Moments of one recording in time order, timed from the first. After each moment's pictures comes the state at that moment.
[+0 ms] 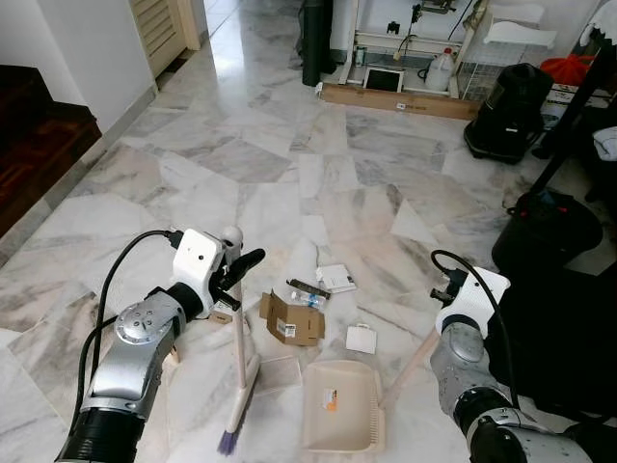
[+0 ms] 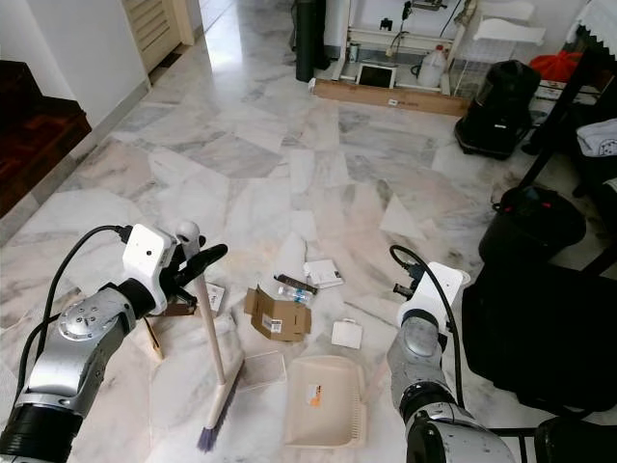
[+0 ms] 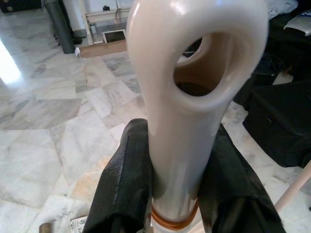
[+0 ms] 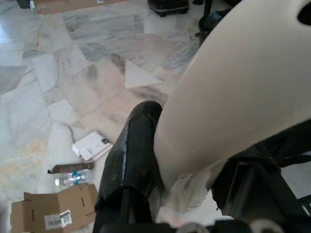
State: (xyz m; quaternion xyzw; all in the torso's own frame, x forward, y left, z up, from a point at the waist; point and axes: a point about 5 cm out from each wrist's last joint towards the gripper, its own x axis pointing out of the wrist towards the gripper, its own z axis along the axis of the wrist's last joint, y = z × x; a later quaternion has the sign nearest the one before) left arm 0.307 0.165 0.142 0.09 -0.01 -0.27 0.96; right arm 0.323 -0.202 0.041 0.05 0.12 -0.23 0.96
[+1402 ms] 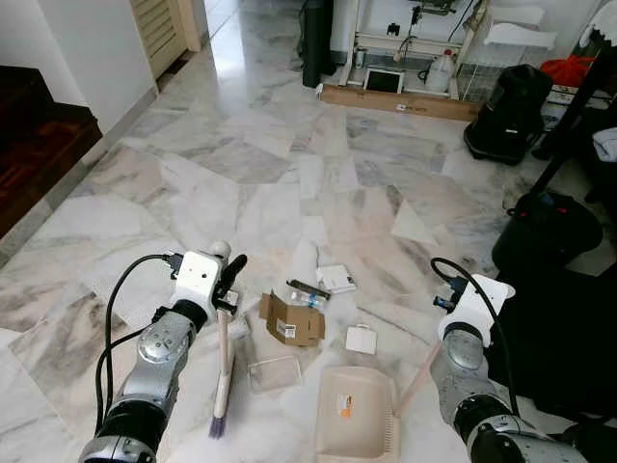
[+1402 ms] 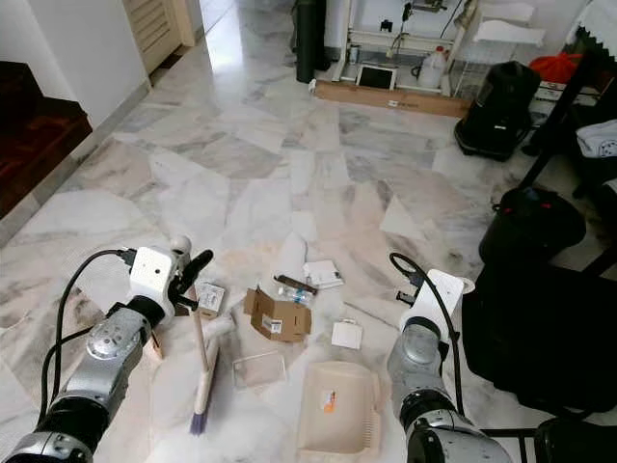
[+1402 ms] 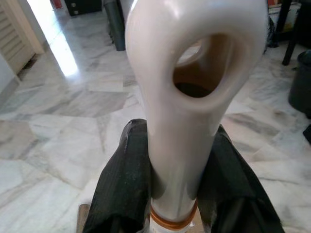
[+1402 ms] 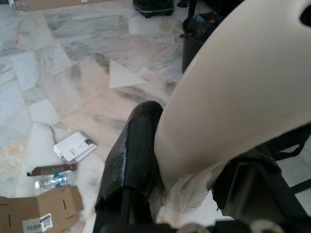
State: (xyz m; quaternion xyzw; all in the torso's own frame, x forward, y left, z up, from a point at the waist) left arm 0.328 0.171 0.093 0.10 -0.02 -0.15 0.98; right arm 0.315 -0.205 0.034 0.03 0.13 -0.26 0.96
